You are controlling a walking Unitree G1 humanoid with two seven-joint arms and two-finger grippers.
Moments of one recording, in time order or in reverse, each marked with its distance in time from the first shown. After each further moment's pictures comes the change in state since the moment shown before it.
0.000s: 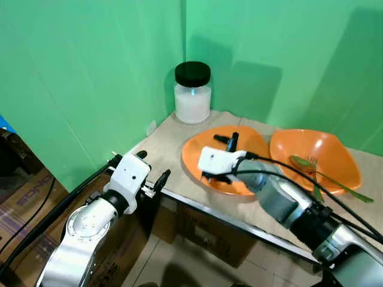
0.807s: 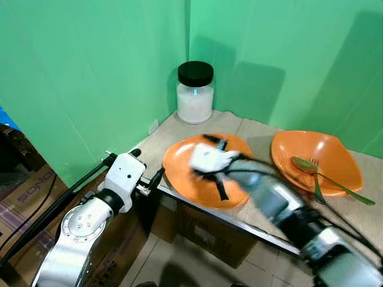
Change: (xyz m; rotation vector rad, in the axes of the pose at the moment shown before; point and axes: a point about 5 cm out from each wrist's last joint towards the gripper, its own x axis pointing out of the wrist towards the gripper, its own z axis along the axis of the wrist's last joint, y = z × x) left arm -0.002 0.008 0.000 0.024 0.006 0.028; right arm 0.006 -0.004 0.004 0.149 -0.119 -0.051
